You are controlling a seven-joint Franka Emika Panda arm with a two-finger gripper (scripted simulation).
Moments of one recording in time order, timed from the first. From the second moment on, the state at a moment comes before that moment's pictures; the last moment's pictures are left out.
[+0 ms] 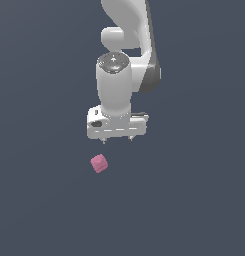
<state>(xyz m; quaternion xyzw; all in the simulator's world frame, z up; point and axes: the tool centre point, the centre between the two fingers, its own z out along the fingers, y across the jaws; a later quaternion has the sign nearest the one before) 0.031 -0.017 0.192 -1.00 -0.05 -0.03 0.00</state>
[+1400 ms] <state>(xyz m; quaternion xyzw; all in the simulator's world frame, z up) 0.053 -0.104 0.092 -0.96 -0.28 0.00 0.00</state>
